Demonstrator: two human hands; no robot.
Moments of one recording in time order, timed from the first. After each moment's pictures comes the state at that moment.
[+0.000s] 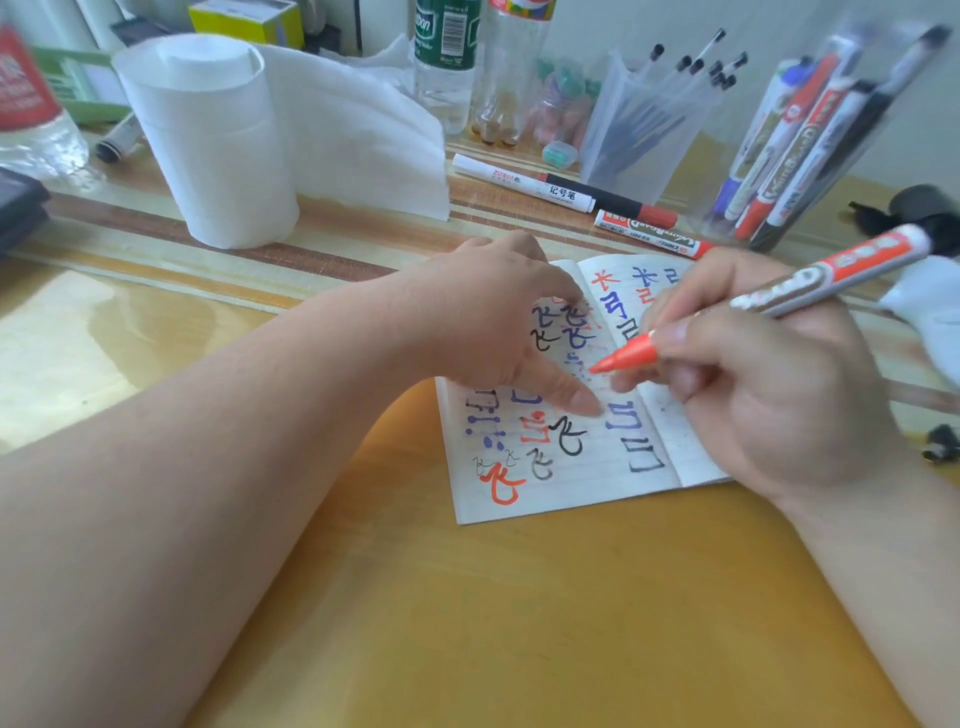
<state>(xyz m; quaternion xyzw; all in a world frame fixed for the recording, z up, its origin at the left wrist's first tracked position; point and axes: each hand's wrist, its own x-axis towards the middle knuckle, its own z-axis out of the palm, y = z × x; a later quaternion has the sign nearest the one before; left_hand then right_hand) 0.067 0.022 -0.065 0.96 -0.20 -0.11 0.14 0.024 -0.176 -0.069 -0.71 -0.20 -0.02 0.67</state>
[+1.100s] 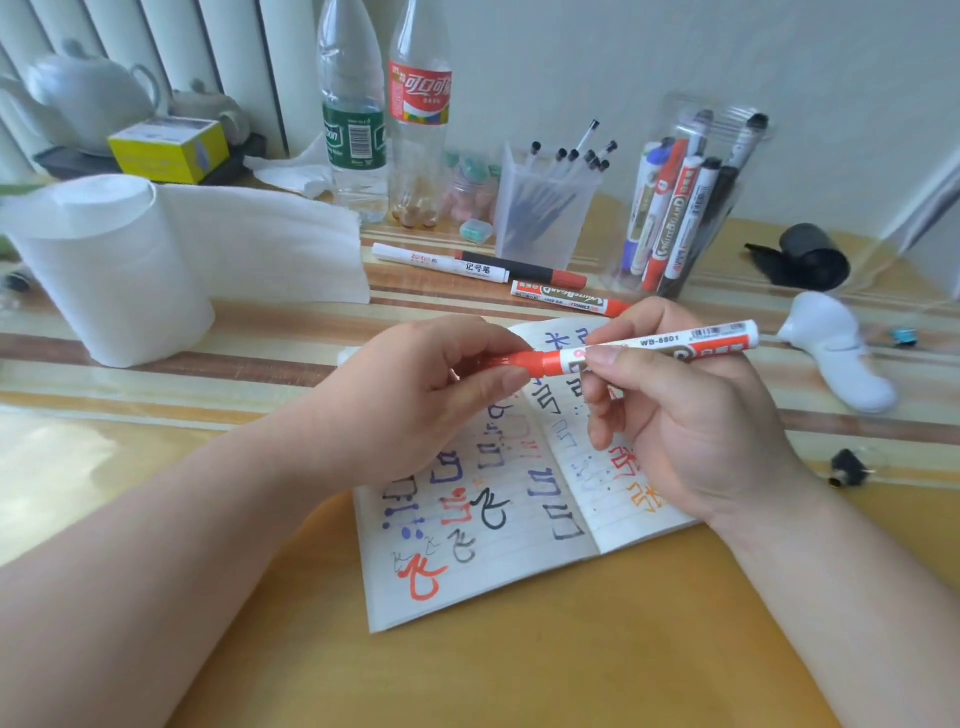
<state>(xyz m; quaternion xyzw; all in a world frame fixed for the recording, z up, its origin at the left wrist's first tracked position) 0.060 0.015 -0.072 0.87 -0.27 0.05 0.40 0.039 -0.202 -0.063 -0.65 -0.10 0.00 0.75</state>
